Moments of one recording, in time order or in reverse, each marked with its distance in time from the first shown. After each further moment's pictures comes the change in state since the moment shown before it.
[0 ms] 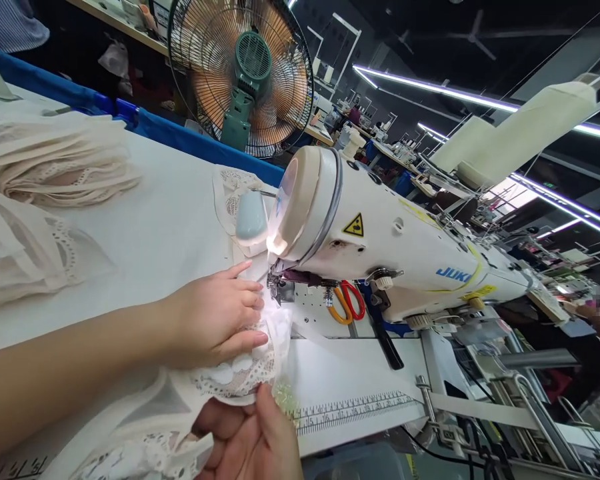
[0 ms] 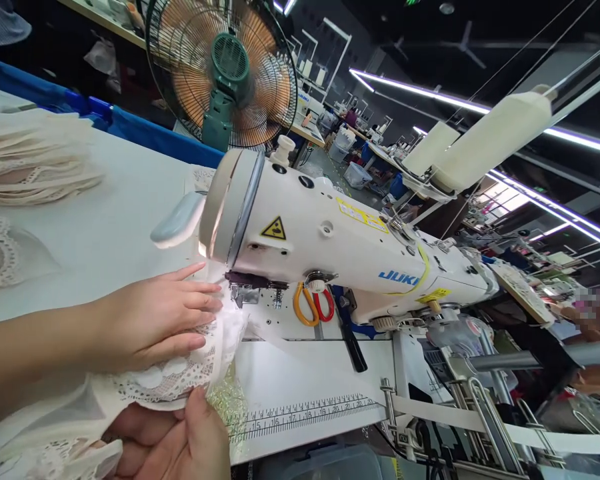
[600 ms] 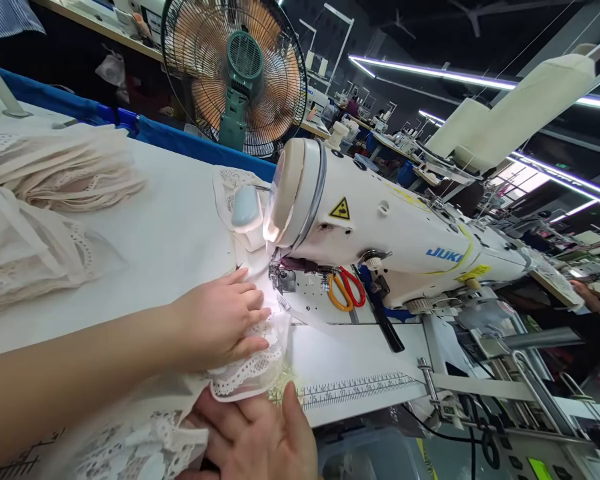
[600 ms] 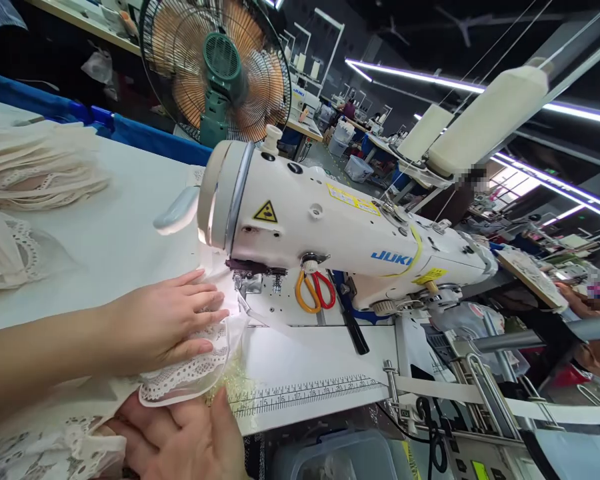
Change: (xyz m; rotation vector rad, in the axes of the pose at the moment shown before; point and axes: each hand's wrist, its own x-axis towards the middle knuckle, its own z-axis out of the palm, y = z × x) left_hand -0.006 0.015 0.010 0.208 -0.186 -0.030; right_hand -0.027 0.006 -0.018 0.005 -0.223 -0.062
